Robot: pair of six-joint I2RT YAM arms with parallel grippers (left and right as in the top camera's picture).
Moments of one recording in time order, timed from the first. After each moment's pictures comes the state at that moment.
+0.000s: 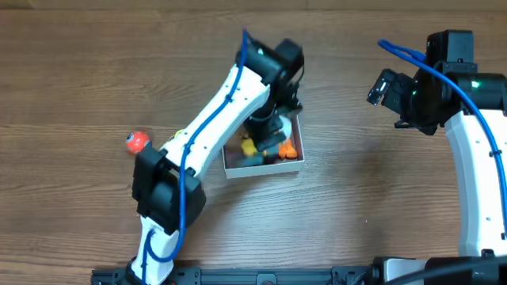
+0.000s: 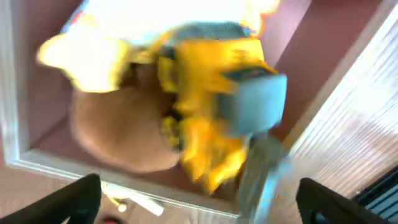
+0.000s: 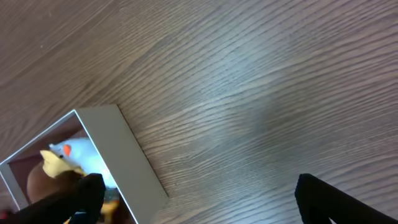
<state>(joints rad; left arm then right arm) -0.62 2.11 2.11 -1.59 -0.03 0.42 -0.04 1.52 1.56 -1.21 -0.10 0.44</state>
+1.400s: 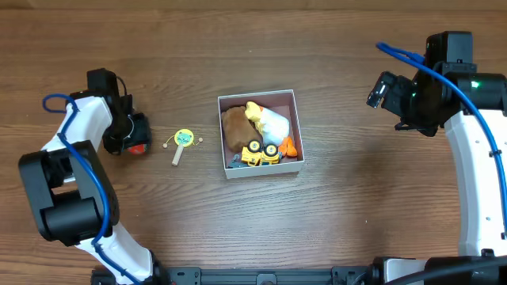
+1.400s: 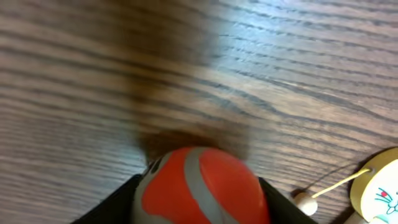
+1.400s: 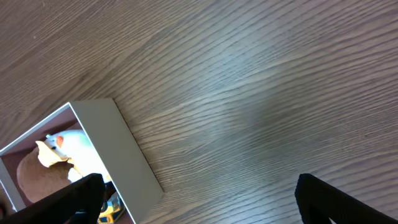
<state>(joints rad) 0.24 1.91 1.24 -0.82 0.04 -0.03 -0.04 1.52 1.56 -1.23 -0.10 0.41</state>
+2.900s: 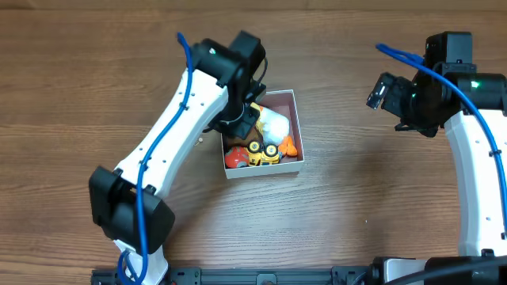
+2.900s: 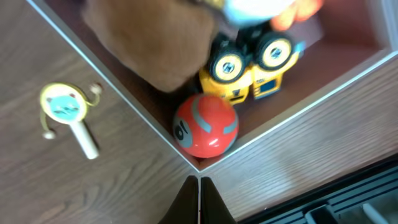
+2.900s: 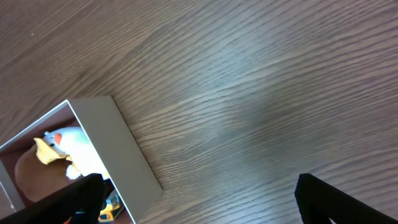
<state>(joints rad) -0.50 1.91 1.83 -1.50 0.07 -0.01 -0.04 1.52 1.56 -1.24 -0.10 0.41</state>
